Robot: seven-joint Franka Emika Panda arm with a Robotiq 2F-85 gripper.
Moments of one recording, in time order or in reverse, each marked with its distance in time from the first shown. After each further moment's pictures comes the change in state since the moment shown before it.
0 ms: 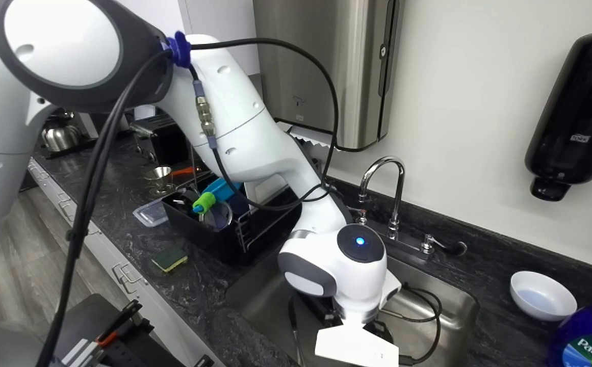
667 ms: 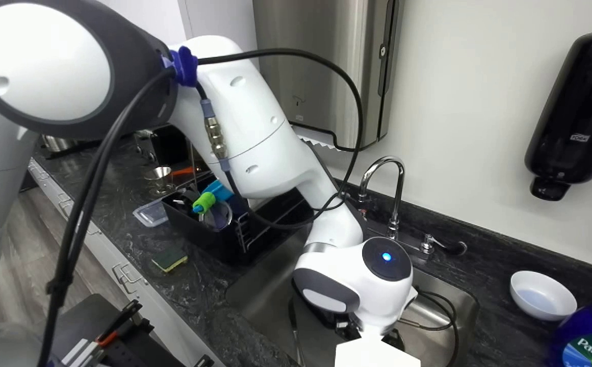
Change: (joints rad) arm -0.257 0.006 0.182 0.061 -0.179 -0.016 0.007
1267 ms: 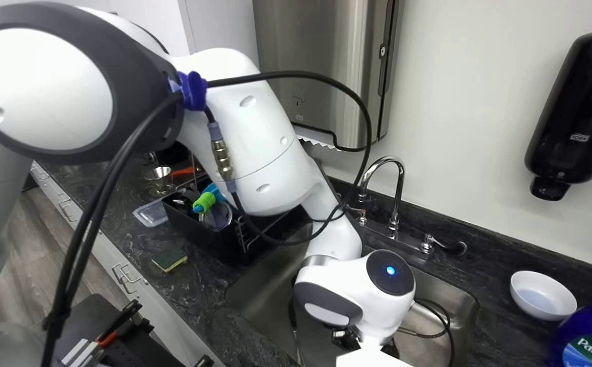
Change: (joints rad) arm -0.118 0.024 0.098 0.003 -0.103 0.003 0.000
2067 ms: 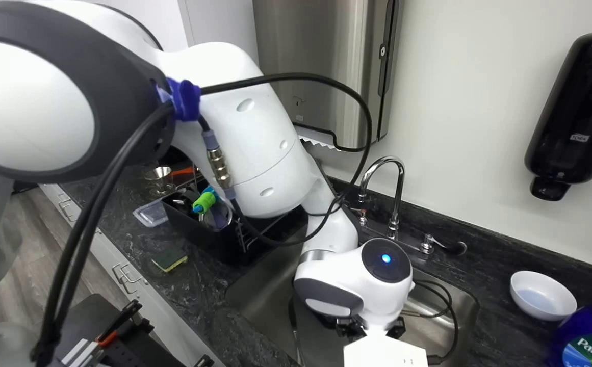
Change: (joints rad) arm -0.138 -0.023 0.162 -0.007 -0.097 0.102 -0.008
